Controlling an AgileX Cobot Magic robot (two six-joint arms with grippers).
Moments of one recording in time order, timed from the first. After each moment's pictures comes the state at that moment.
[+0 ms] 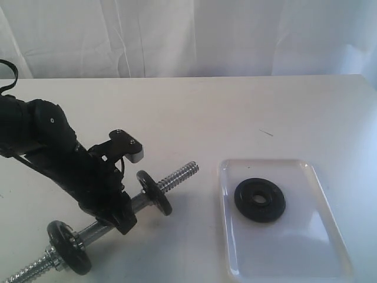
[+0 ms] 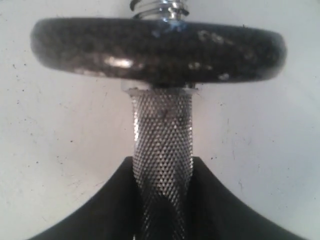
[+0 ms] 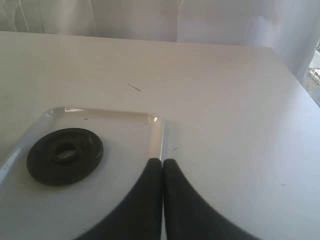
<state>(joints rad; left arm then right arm) -0.53 1.72 -0.91 -0.57 0.61 0.82 0.10 0.00 0.00 -0.04 0.35 -0.01</state>
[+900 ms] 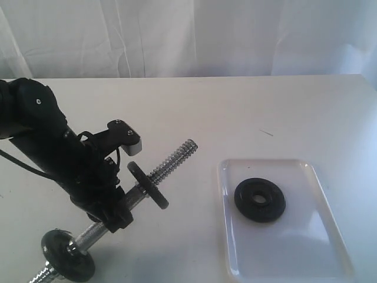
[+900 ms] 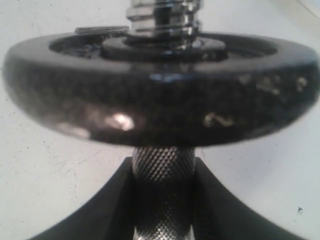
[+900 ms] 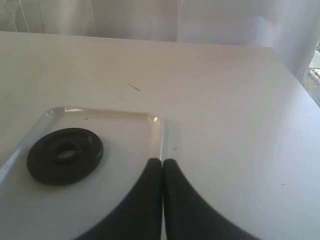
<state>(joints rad) -0.53 1.62 -0.95 -0.52 0.76 0.82 0.10 0.00 0.00 -0.04 0.35 -0.01</state>
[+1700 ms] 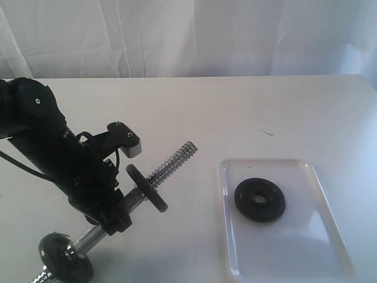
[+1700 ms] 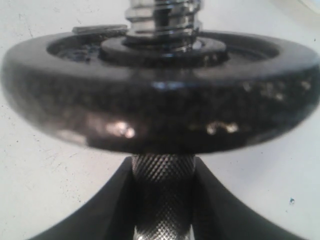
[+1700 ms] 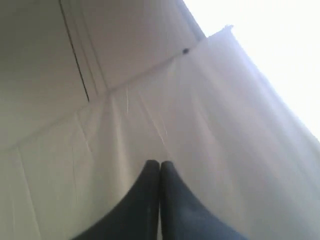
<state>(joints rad) -0.53 1.62 -0.95 -0.52 0.79 0.82 0.10 0.00 0.00 0.26 -0.72 0.24</state>
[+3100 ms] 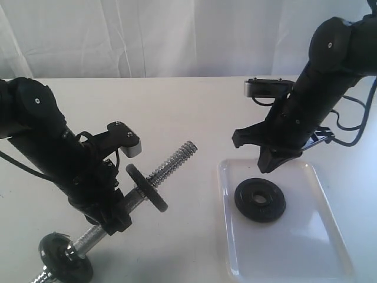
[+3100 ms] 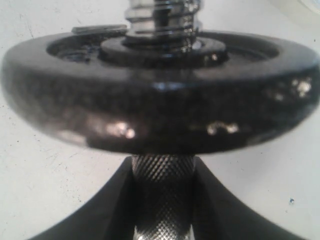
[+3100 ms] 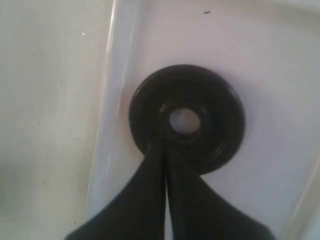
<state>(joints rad) -0.53 1.62 -0.95 -0.52 0.79 0.82 0.29 1.76 -1.23 0.26 0.96 -0.11</state>
